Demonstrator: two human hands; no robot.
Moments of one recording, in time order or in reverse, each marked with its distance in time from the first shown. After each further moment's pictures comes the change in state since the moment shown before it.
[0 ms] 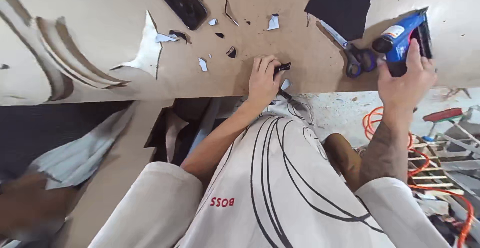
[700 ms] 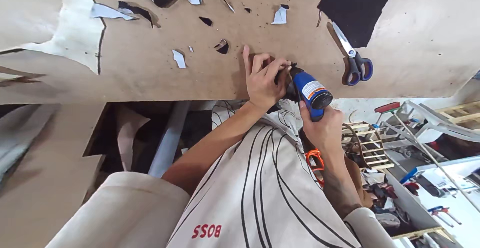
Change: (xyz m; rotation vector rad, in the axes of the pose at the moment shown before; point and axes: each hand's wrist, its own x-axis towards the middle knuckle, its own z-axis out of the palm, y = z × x) left_hand 0.011 -0.012 0.039 -0.158 0.364 0.012; right_hand -0.098 -0.193 -0.001 0.286 -0.280 -0.055
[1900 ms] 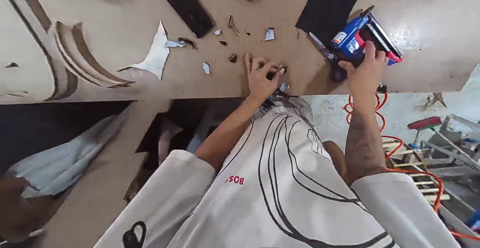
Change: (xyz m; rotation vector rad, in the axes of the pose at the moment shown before) left_hand 0.008 0.001 -0.006 0.009 -0.045 -0.010; right_hand 0.102 0.125 -0.078 -0.148 0.130 0.066
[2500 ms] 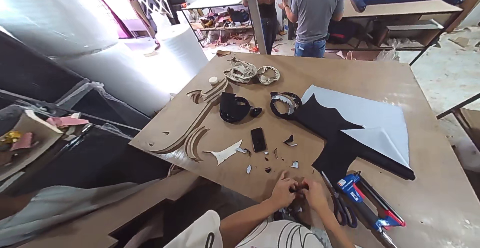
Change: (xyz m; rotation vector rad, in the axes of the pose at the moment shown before) left_hand 0.013 0.009 -0.018 -0.046 -0.240 -0.025; right_hand 0.016 -0.137 0.072 0.173 -0.345 -0.488
